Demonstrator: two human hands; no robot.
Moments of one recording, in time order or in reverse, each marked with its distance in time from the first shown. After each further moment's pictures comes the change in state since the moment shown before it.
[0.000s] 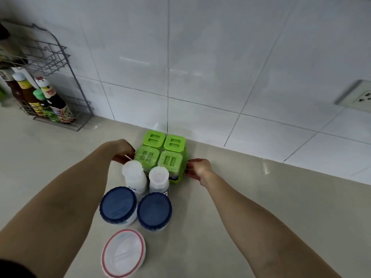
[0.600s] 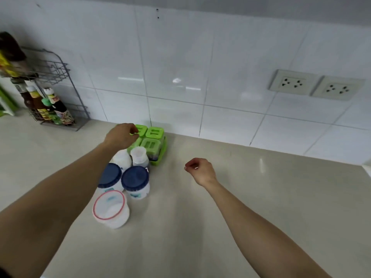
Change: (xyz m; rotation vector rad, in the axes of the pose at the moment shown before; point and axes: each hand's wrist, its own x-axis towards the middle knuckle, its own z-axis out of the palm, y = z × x) left_hand -0.139 0.031 0.079 0.460 0.560 0.522; right_hand -0.123 0.059 -0.123 -0.551 0.057 -0.486
